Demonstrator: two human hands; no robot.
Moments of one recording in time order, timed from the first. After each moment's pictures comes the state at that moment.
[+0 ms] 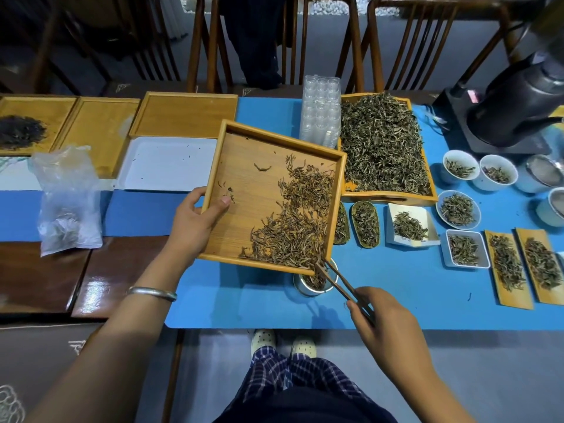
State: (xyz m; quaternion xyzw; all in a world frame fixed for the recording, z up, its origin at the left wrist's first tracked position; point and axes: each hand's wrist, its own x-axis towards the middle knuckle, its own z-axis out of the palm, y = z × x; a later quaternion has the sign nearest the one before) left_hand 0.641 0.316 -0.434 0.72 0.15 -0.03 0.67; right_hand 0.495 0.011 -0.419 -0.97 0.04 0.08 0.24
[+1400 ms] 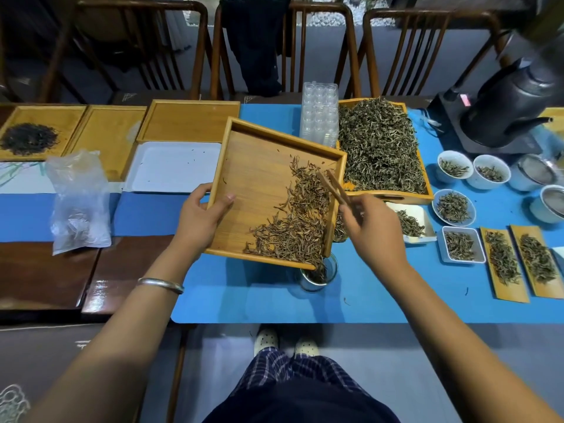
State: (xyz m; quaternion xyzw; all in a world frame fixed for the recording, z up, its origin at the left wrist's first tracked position) left_hand 0.631 0.311 -0.418 0.73 0.13 -0.01 0.67; right_hand 0.610 0.026 -0.397 -0.95 0.03 -0.07 0.29
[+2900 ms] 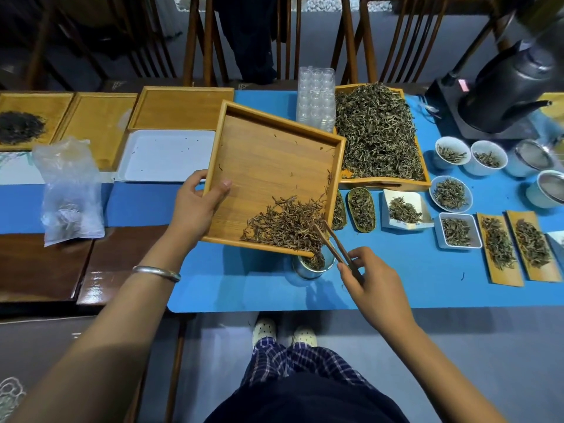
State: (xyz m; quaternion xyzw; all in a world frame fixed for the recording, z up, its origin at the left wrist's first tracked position) left_hand 0.633 0.309 -0.421 0.75 0.14 0.00 0.65; right_hand 0.511 0.016 -0.434 -0.95 0.05 0.05 0.32
